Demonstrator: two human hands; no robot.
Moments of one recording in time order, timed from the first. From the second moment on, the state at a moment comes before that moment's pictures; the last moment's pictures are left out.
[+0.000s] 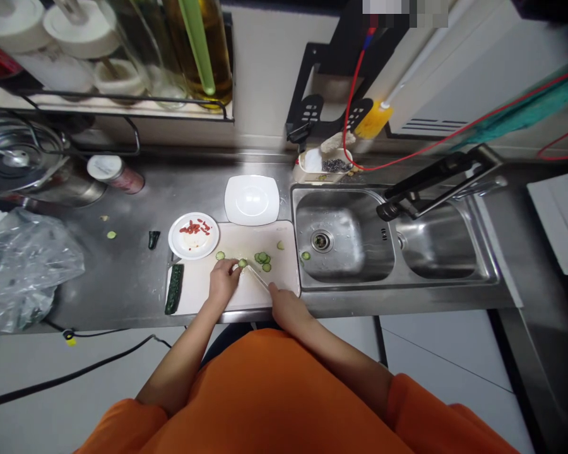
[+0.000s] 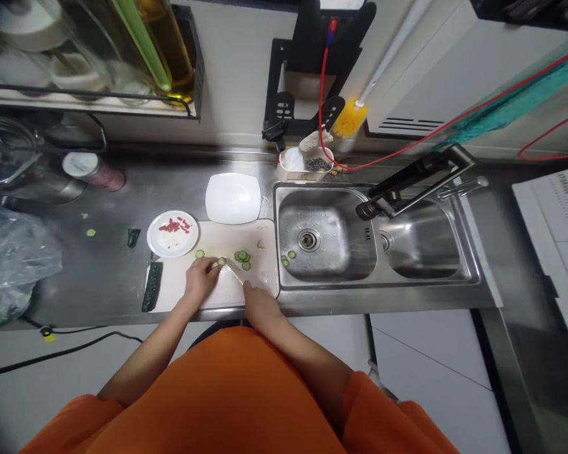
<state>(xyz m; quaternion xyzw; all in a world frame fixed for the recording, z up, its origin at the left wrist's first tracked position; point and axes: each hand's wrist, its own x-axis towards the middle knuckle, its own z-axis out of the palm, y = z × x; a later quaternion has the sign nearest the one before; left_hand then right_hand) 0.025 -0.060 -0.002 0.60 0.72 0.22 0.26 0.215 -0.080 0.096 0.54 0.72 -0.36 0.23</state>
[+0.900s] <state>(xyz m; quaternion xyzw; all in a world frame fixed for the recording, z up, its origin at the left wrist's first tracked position) 0.024 -0.060 -0.004 0.61 0.72 0.23 0.26 0.206 -0.086 0.094 0.55 0.72 -0.35 0.22</state>
